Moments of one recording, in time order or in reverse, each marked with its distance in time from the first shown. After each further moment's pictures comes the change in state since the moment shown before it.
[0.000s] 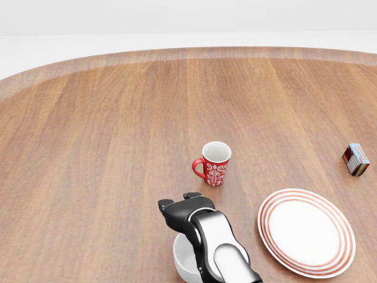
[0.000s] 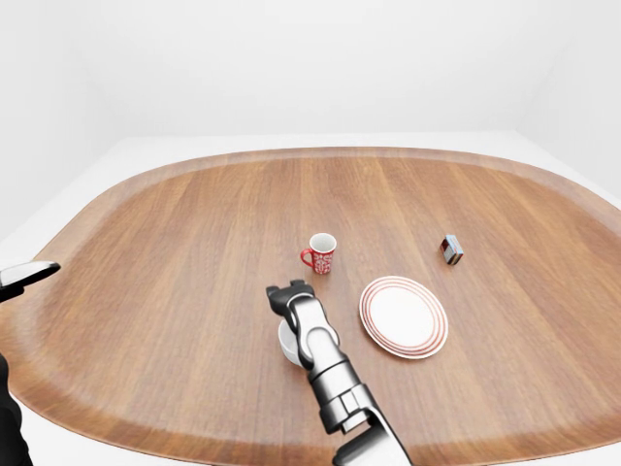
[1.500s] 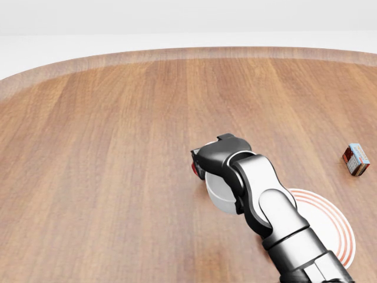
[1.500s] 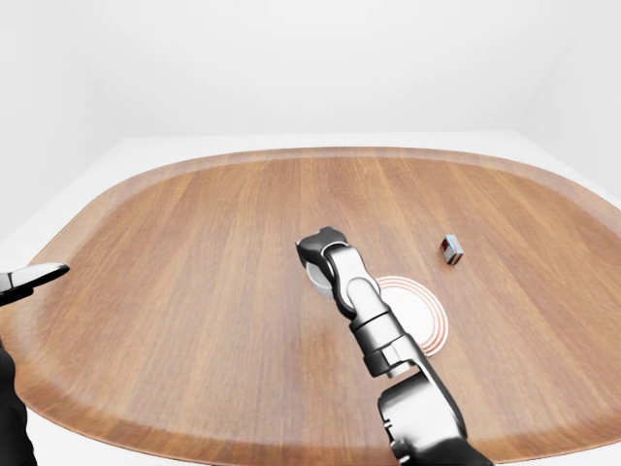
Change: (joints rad) left arm 0.005 -0.011 -0.014 0.008 0.017 0.000 -0.011; right arm -0.222 -0.323 0.086 -0.079 0.256 0.000 0.000
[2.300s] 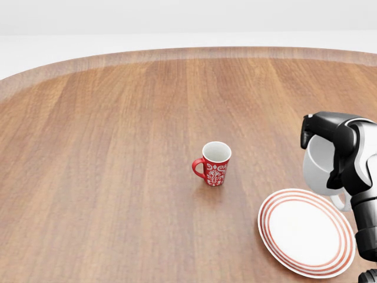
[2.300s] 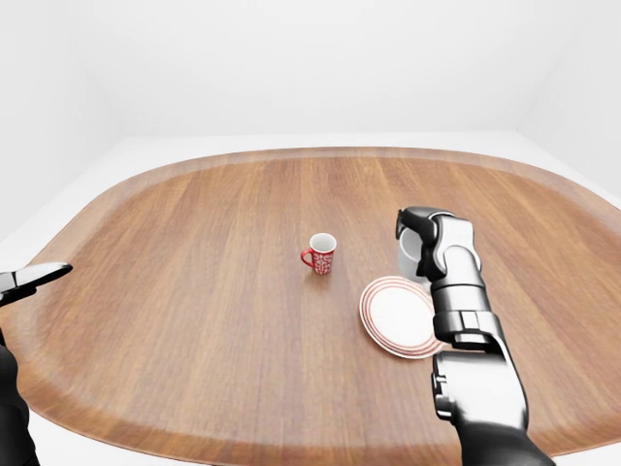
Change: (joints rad) left arm -0.003 -0.001 -0.006 0.004 0.012 0.000 0.000; right arm -0.124 -0.270 -0.437 0.264 -0.033 0.000 0.000
